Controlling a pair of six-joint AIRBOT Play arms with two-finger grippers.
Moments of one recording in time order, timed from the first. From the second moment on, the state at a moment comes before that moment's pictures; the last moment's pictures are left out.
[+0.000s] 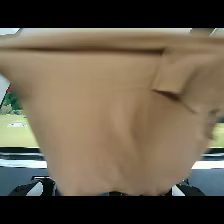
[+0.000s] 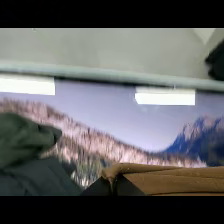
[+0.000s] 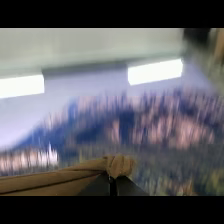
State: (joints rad) left arm 0.25 -0.98 1.71 1.14 -1.29 -1.46; right arm -0.18 -1.08 2.01 -1.58 1.52 1.60
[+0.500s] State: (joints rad) left arm 0.14 -1.72 1.61 1.12 -1.17 -1.39; right arm -0.18 -1.78 1.88 -1.39 1.41 1.68
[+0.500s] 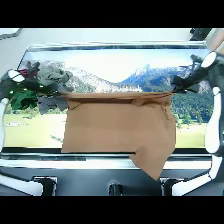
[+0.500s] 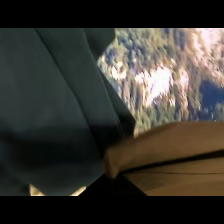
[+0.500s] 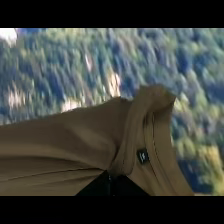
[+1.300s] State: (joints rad) left arm 0.10 -1.92 1.92 1.11 -1.65 -1.39; right arm -0.18 -1.76 1.86 -1.52 1.67 1.65
